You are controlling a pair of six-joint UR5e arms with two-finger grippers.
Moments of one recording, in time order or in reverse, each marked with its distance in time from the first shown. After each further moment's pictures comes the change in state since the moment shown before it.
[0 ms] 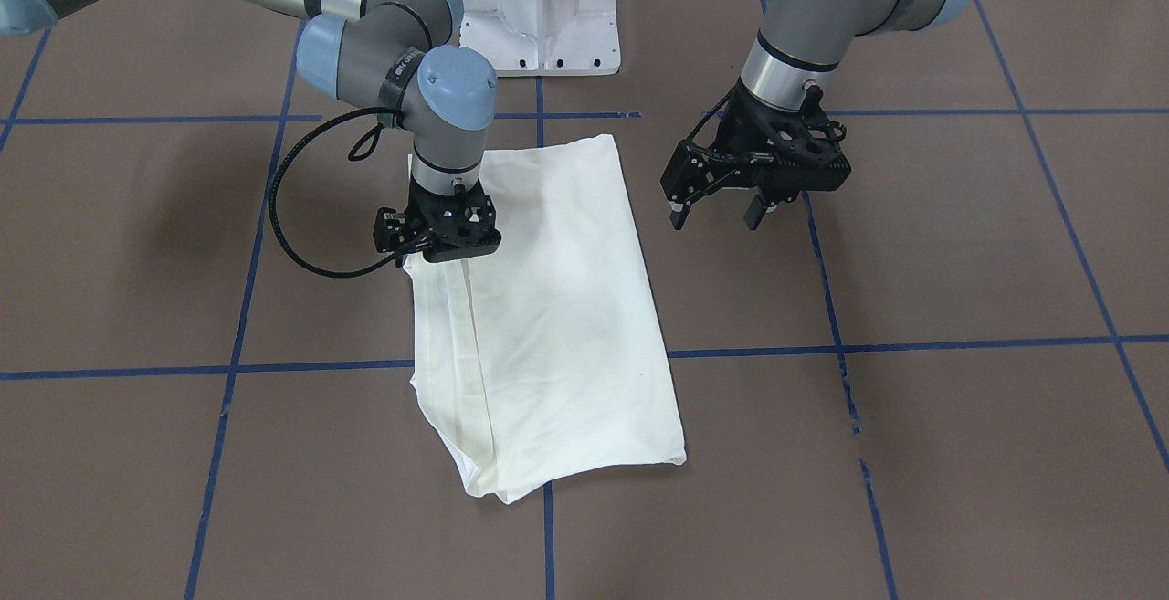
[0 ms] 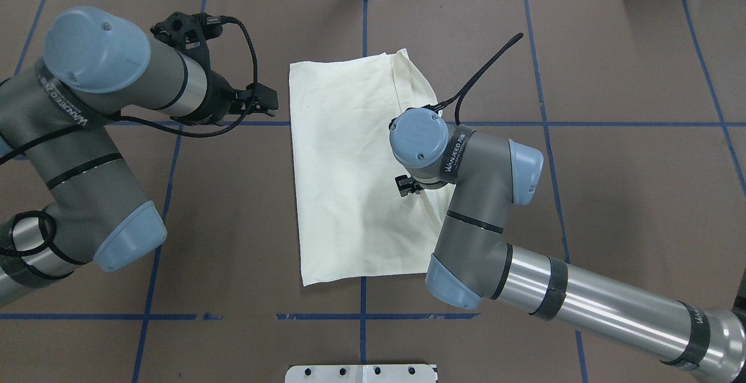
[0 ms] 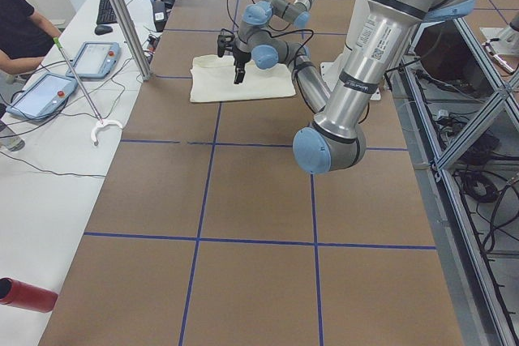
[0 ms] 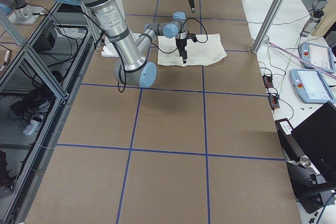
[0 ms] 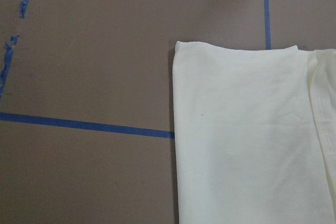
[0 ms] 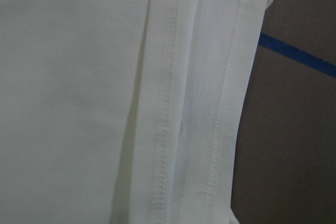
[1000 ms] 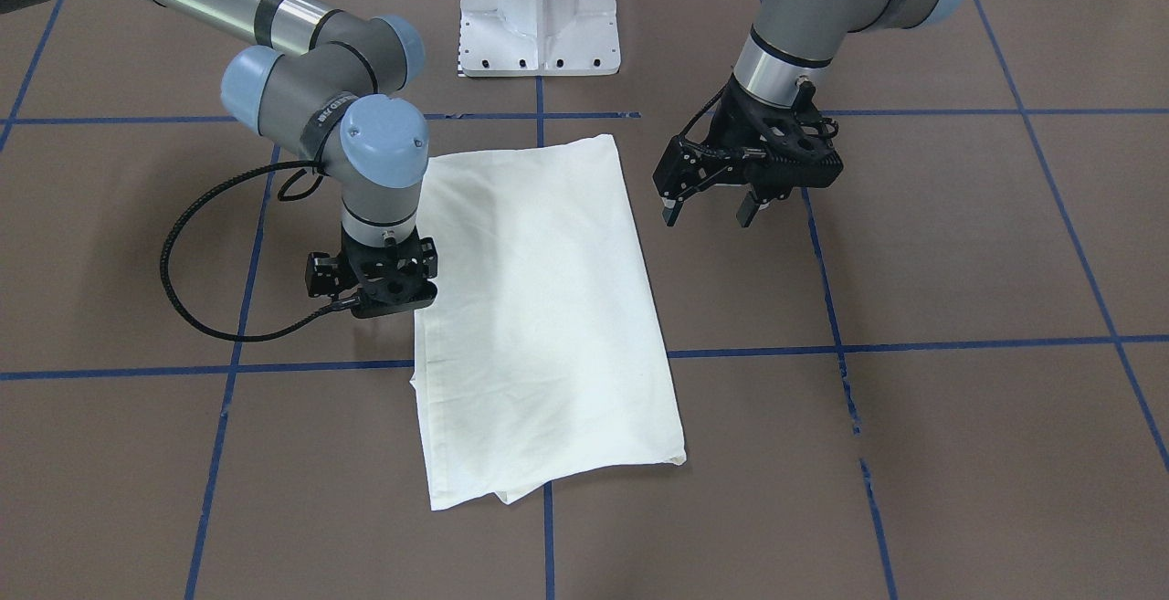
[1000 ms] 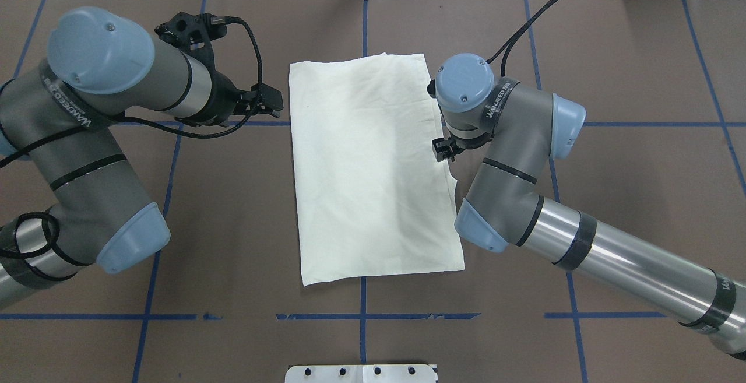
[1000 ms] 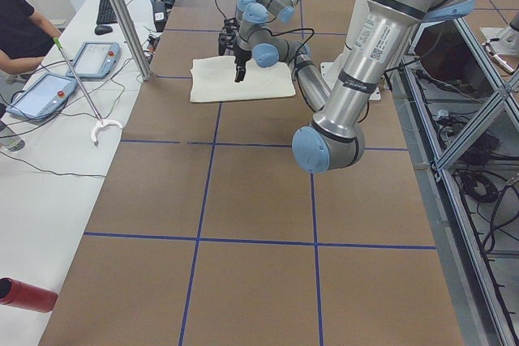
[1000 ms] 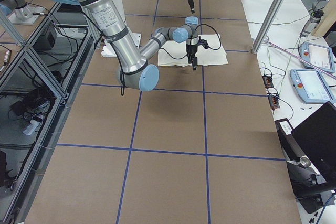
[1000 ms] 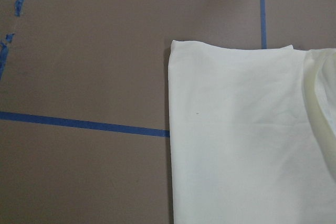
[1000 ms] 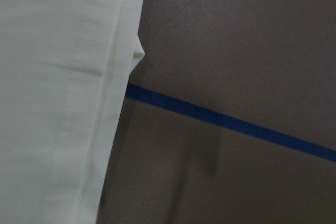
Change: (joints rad) left arm 0.007 -0.010 -0.002 0.000 0.000 -0.008; right arm 0.147 -0.030 -0.031 0.004 0.084 -0.139
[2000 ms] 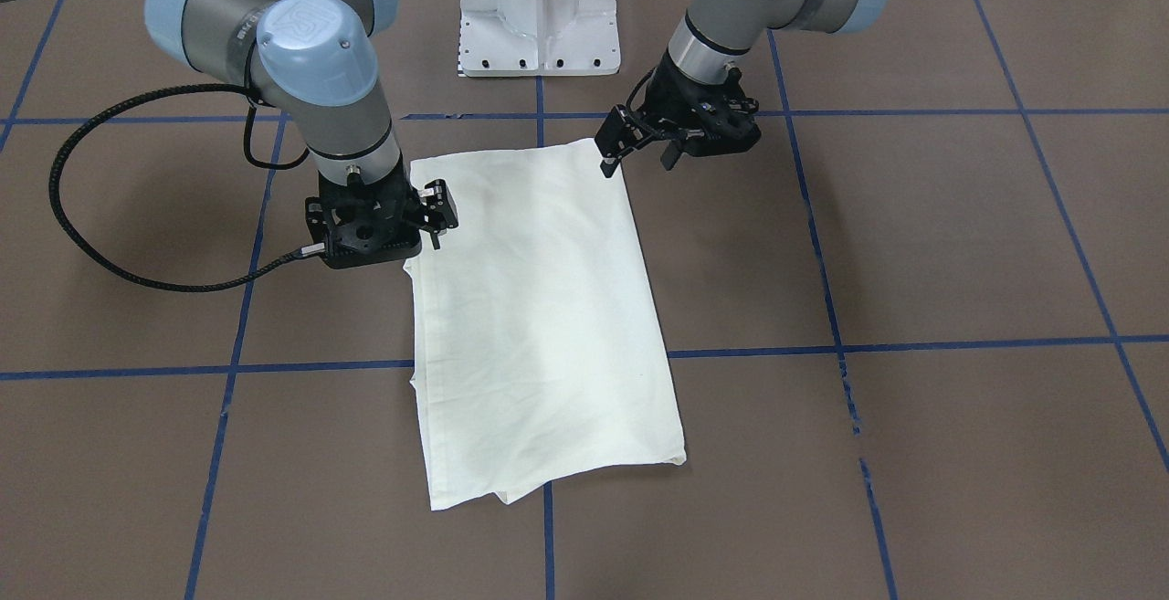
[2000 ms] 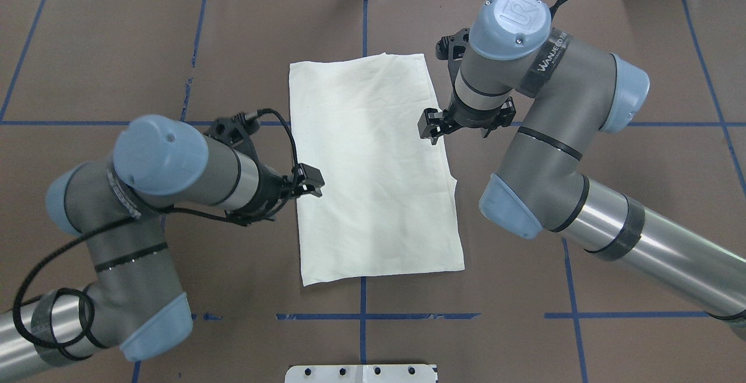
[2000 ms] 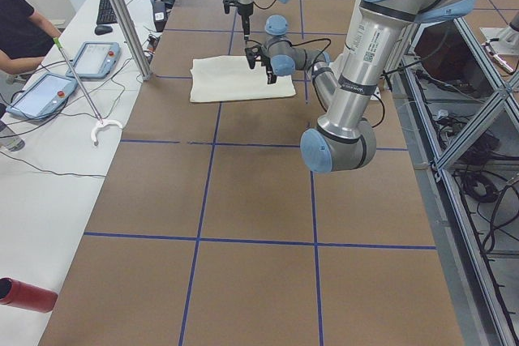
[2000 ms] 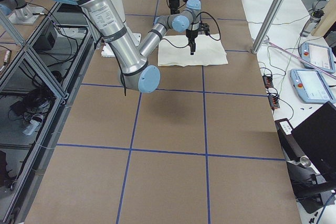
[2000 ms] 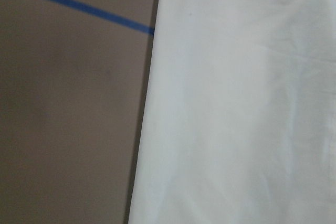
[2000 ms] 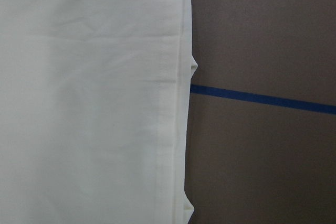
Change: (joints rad) left arm 0.244 0.045 0.000 -0.119 0.005 -0.494; right arm 0.067 -0.029 0.226 -0.004 0.228 0.188
